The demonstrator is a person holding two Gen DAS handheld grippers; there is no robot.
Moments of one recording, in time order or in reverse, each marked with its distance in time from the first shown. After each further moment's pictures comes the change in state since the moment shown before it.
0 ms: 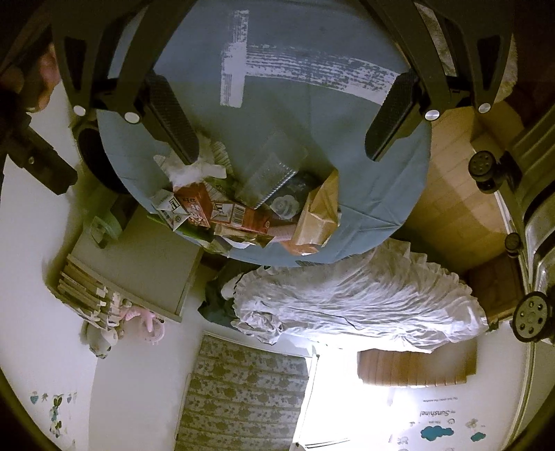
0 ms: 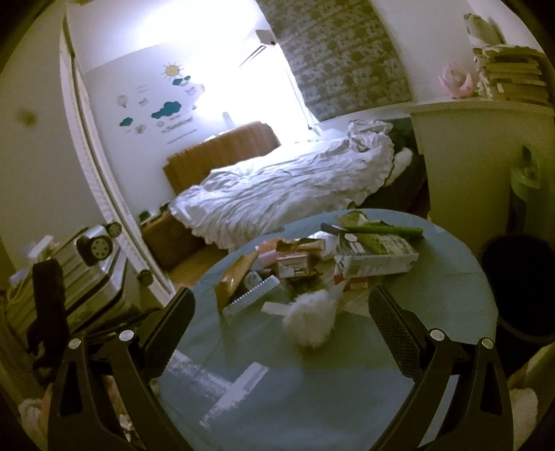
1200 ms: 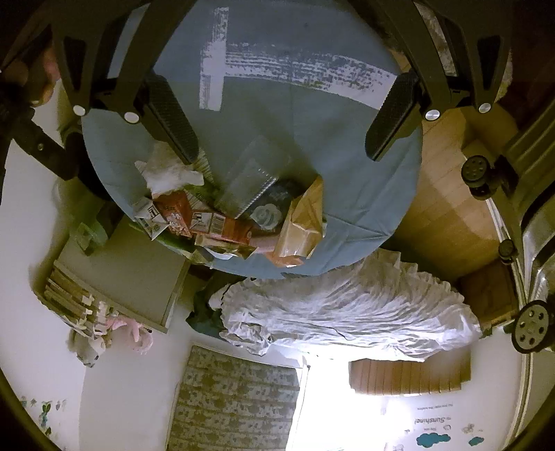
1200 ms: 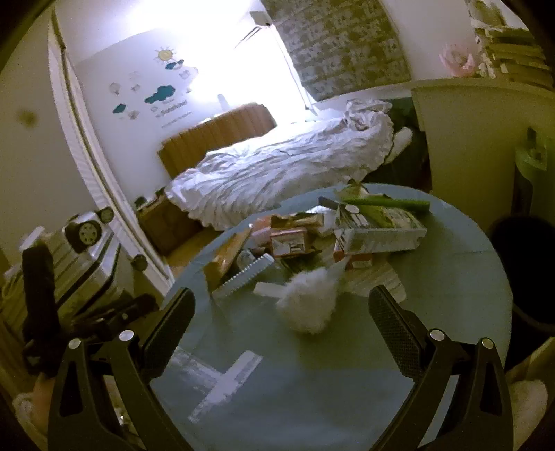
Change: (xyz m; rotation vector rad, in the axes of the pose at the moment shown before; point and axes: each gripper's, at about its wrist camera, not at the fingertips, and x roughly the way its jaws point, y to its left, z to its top) left arm 0.016 0.012 0.000 -0.005 0.048 0.041; right arm 0.033 -0.008 -0.013 0.018 0.087 -0.009
